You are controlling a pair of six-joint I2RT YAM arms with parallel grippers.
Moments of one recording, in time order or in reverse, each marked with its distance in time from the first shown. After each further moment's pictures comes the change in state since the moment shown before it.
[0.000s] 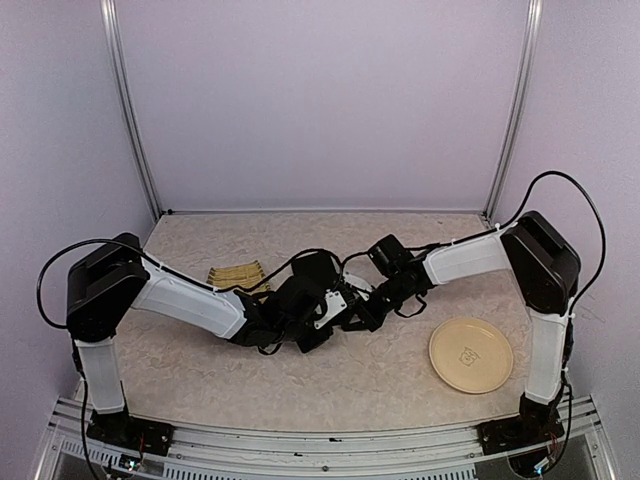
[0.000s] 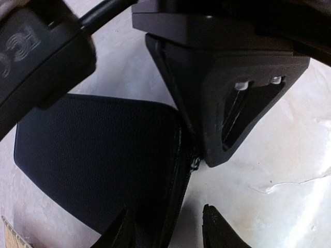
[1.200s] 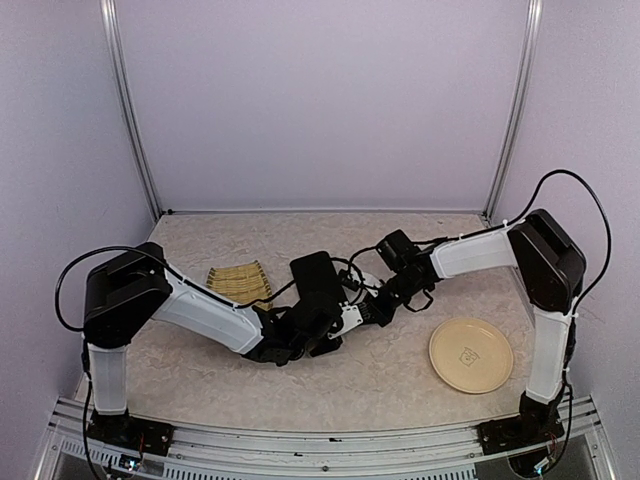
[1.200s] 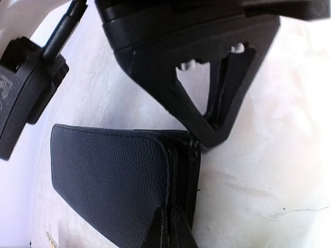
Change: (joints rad) left arm -0.091 0.106 0.049 0.112 -0.248 0.198; right arm -0.054 -0.018 0.004 -0.065 0.066 -0.114
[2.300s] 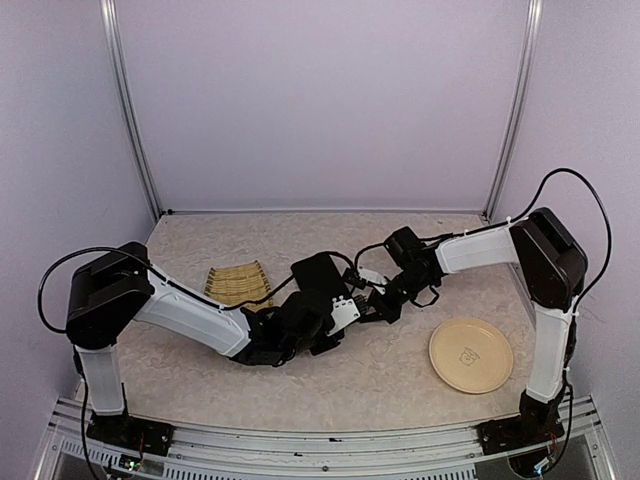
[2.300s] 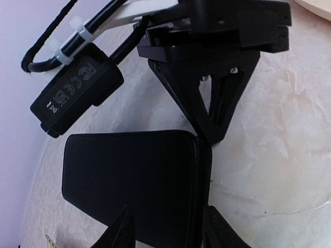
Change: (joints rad) left arm -0.017 -0.097 -0.098 0.121 0.039 -0.037; right arm -0.047 0.002 0.011 -0.045 -0.064 -0.151
